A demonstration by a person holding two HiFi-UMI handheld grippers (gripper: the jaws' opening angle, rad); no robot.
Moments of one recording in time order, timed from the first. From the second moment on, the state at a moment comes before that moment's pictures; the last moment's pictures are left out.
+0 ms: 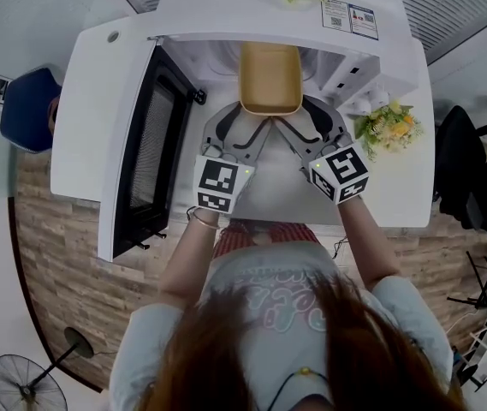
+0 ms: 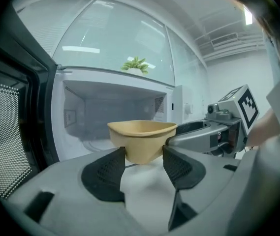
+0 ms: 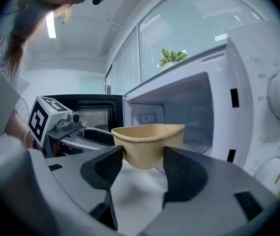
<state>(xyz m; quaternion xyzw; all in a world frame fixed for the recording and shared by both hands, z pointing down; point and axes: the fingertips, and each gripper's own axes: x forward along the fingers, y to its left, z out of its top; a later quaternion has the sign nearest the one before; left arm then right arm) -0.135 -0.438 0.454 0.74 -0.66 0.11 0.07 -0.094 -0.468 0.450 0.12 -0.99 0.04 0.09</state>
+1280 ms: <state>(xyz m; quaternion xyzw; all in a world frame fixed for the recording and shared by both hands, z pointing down) -0.087 -0.343 0.398 0.73 -0.68 0.08 0.03 -0.048 -0.377 0.393 0.09 -1.00 0.01 0.03</state>
